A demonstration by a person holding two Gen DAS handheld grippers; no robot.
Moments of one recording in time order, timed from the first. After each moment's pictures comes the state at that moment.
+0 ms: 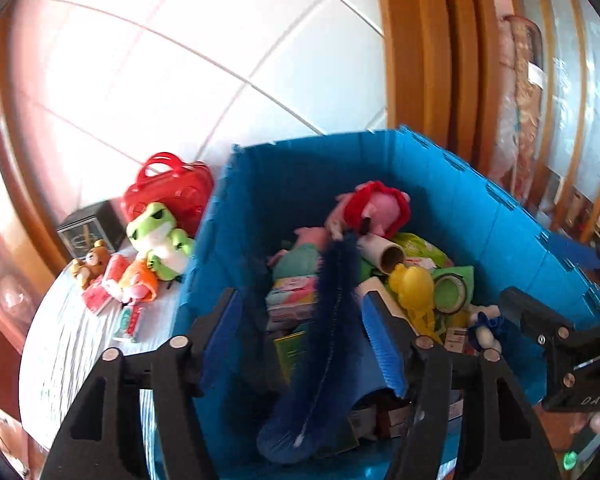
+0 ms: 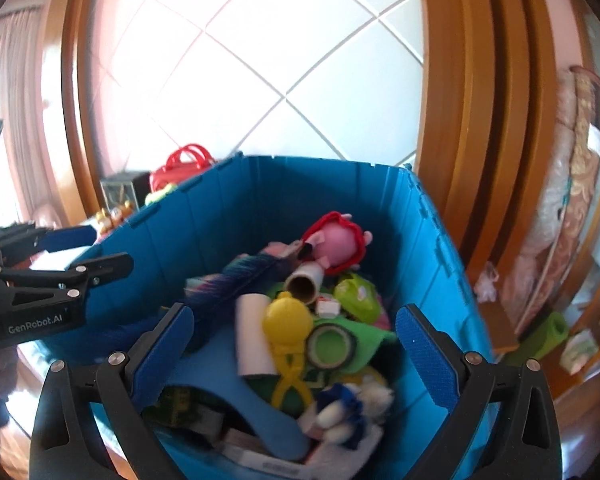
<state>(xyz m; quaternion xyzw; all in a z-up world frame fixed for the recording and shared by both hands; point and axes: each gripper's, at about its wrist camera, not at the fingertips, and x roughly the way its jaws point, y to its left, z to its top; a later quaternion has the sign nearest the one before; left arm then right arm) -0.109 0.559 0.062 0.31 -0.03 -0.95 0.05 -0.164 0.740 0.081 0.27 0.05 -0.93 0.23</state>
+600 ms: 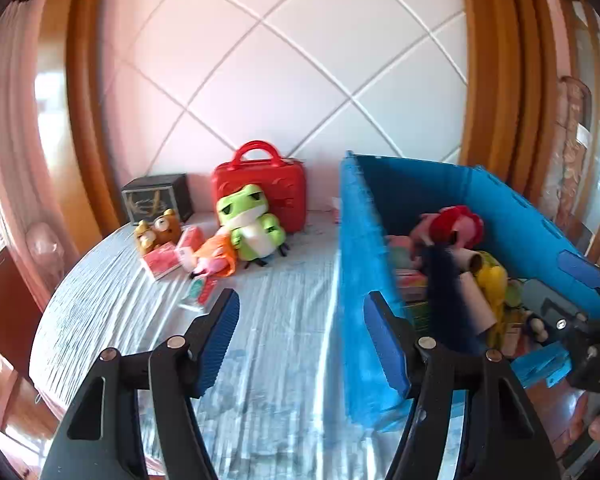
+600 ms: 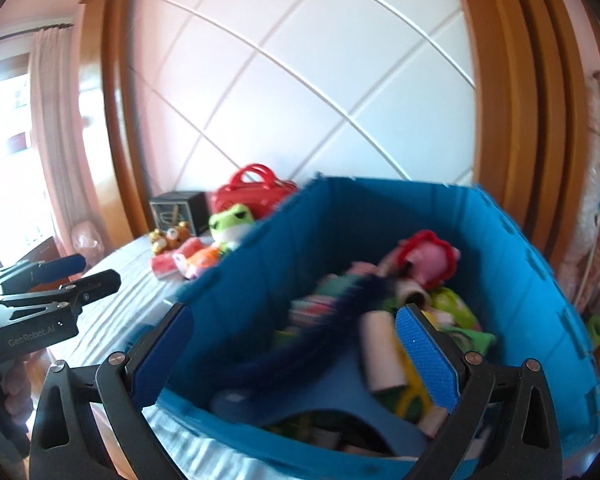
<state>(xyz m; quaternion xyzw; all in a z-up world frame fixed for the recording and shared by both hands) -0.002 0.403 0.063 0.28 0.04 -0.95 0.14 -0.098 0.630 0.094 0.23 0.03 -0.93 0.29</state>
